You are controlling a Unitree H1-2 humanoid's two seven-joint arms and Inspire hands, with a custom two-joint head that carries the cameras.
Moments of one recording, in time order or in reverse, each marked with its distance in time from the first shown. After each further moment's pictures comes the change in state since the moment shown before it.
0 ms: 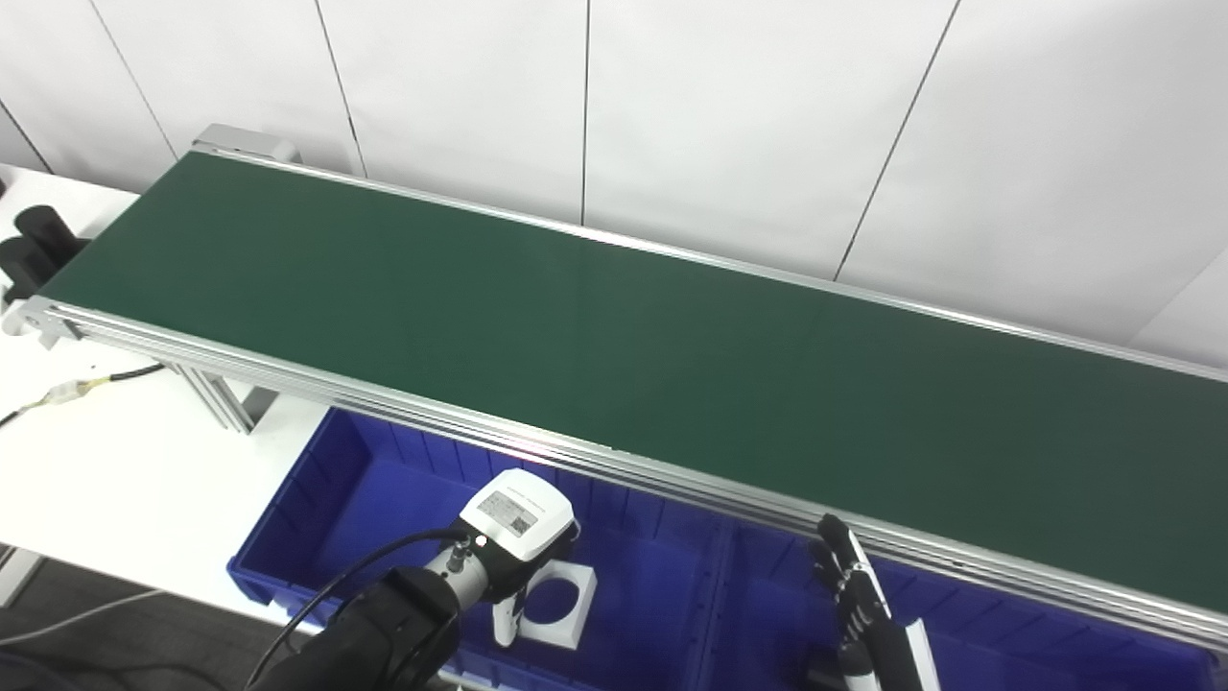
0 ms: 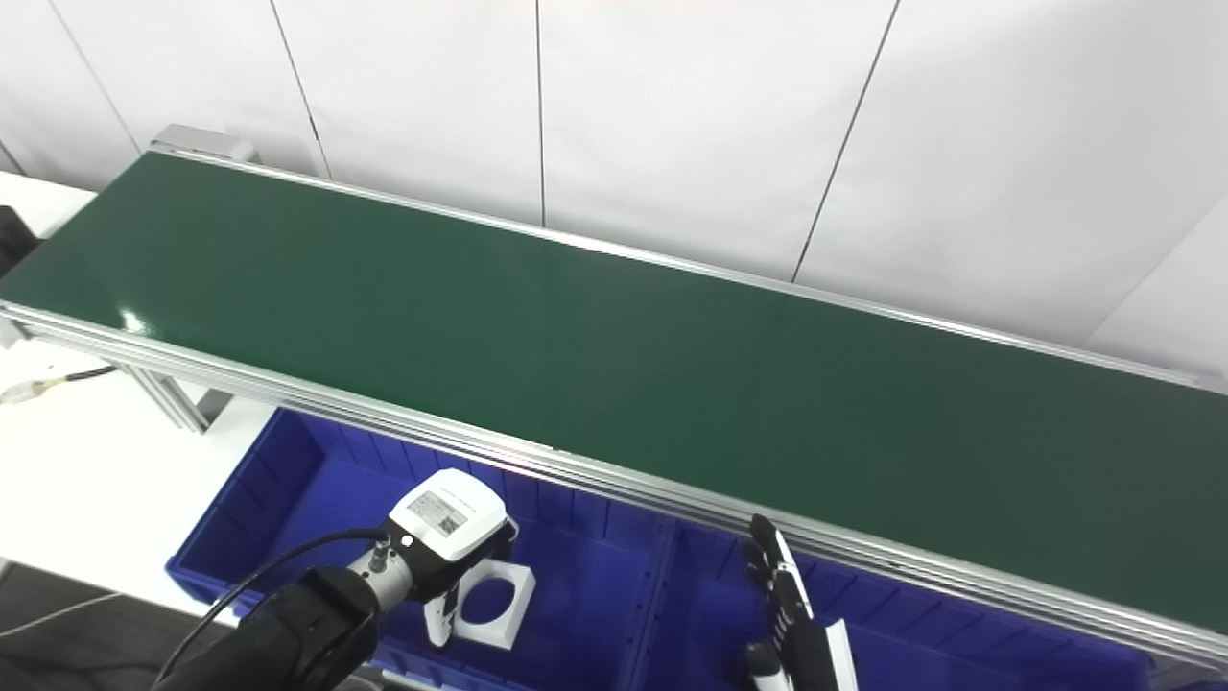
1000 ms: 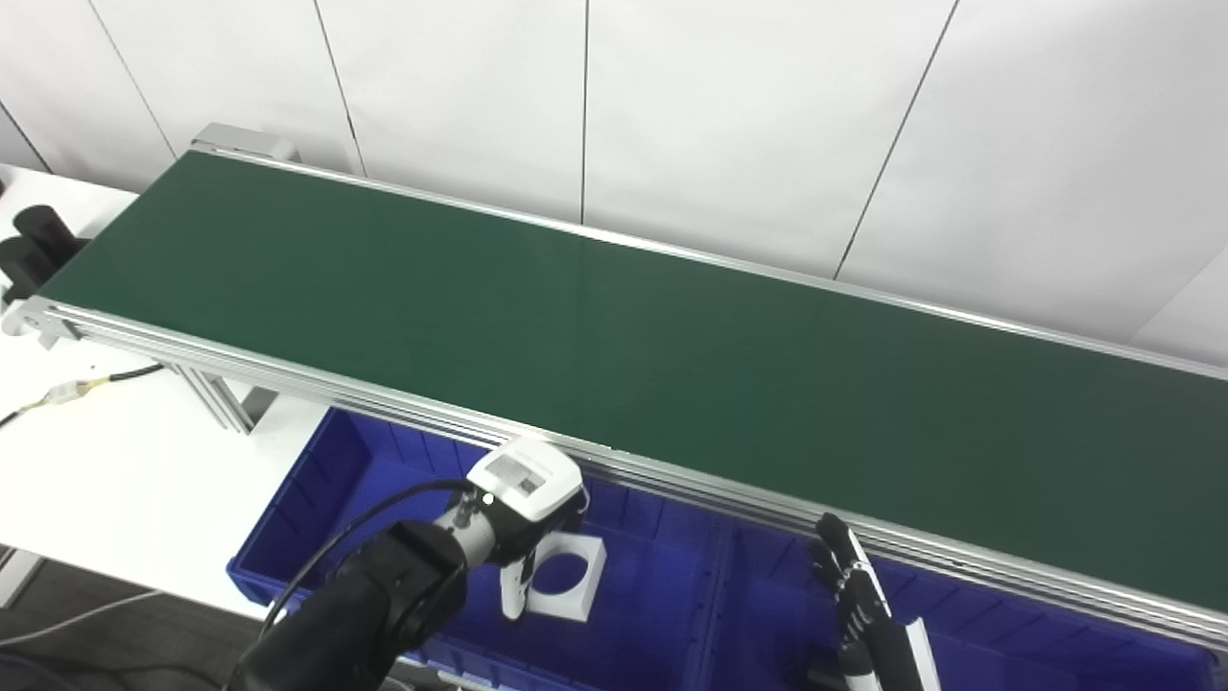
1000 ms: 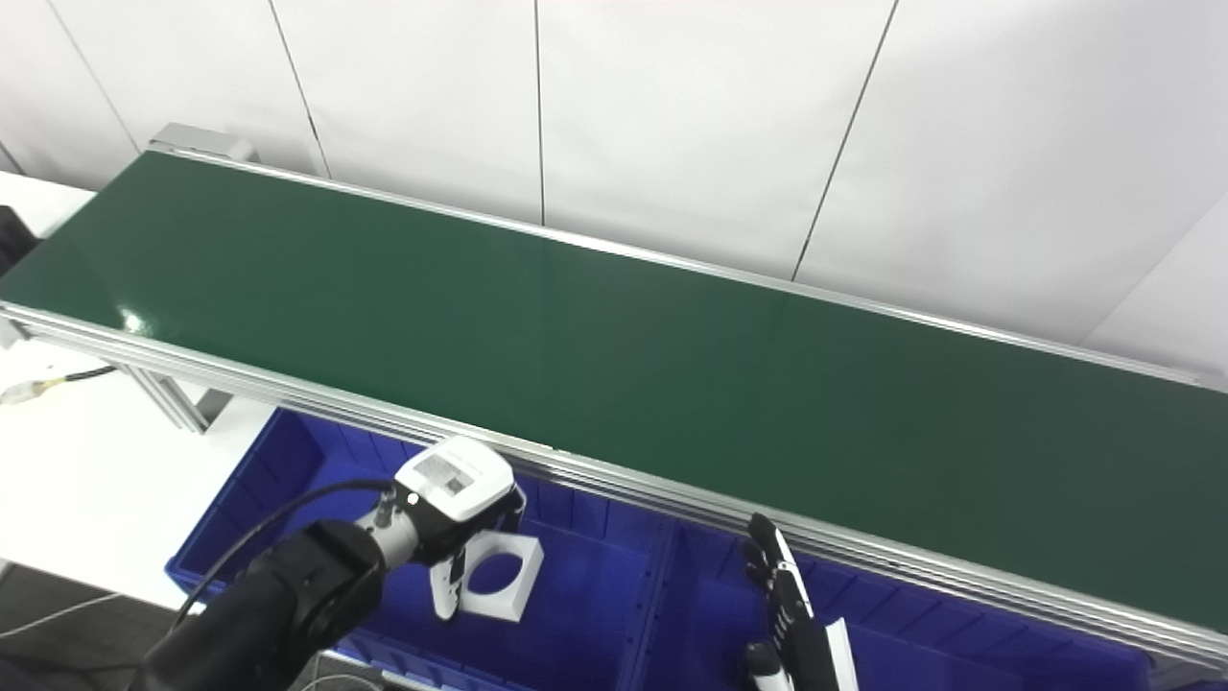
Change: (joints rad) left arm -0.034 -0.009 0.045 -0.072 -0.058 -0.001 -0.152; right arm -0.002 -0.004 0.000 0.000 0.002 0.000 -0.003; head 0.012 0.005
